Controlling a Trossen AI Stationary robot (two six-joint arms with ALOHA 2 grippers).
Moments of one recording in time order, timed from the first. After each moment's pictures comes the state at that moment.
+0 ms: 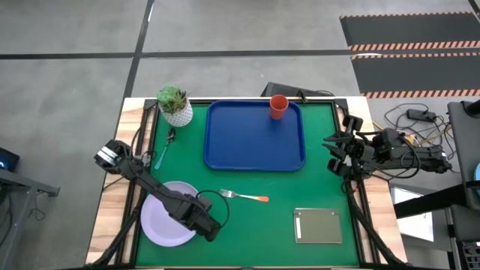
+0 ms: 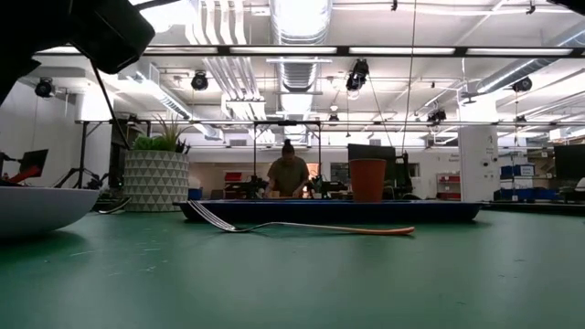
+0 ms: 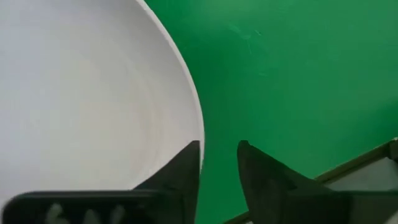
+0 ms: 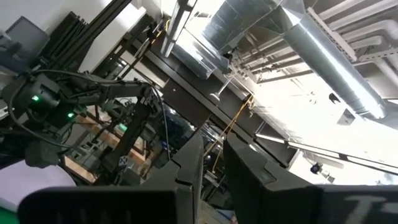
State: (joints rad) left arm -0.60 1.77 1.29 -0.89 0.11 -1.64; right arm -0.03 0.30 0.33 0.38 -0.10 -0.71
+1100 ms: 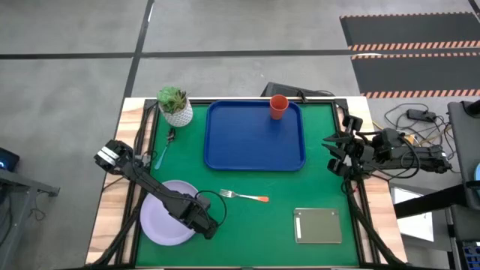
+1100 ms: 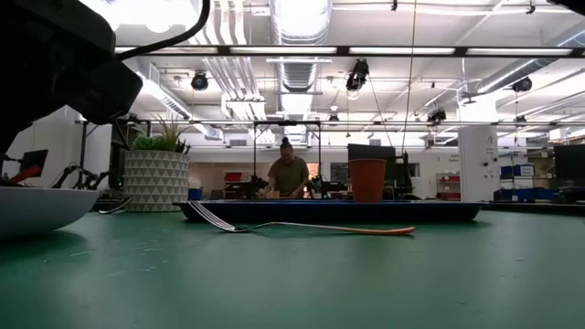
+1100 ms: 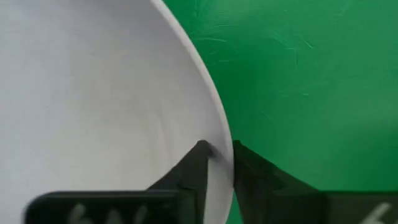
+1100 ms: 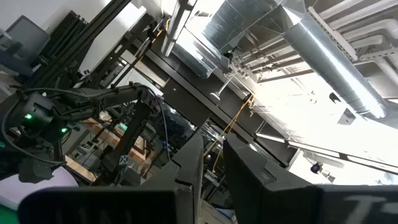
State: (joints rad) left arm -0.60 1.77 1.13 -0.71 0.11 -1.64; right arm -0.03 0.30 0.33 0.38 -0.10 -0.71
